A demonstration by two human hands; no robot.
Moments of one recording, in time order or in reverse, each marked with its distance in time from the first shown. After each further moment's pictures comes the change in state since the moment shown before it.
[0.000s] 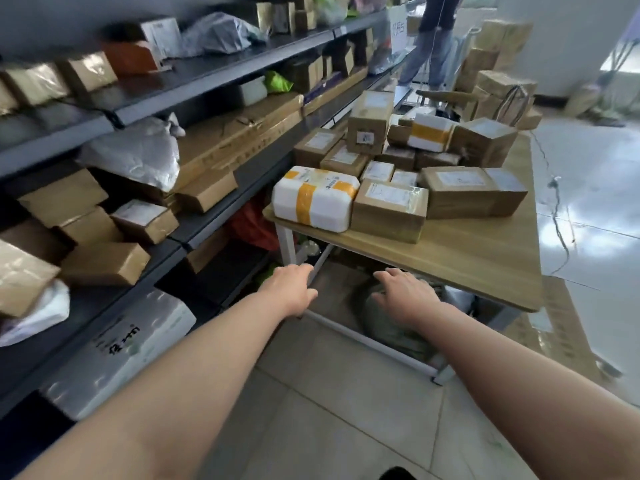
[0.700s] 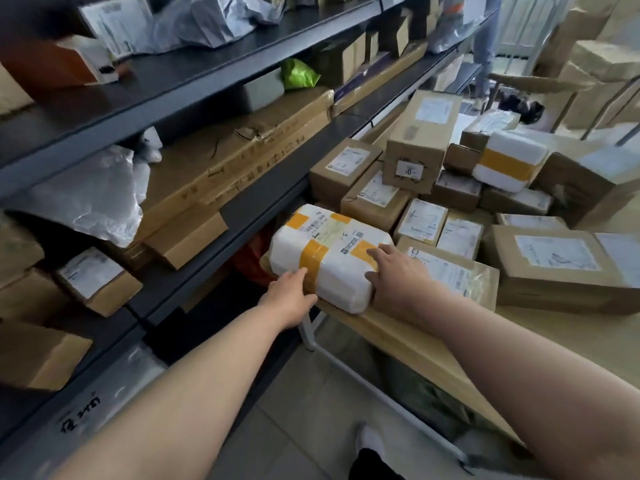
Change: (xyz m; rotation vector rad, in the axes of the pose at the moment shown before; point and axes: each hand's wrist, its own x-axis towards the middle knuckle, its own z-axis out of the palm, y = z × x) left_hand 0.268 -0.027 -0.044 -0.265 -0.001 -0.244; right_hand 0.328 0.030 -0.055 0.014 0.034 -0.169
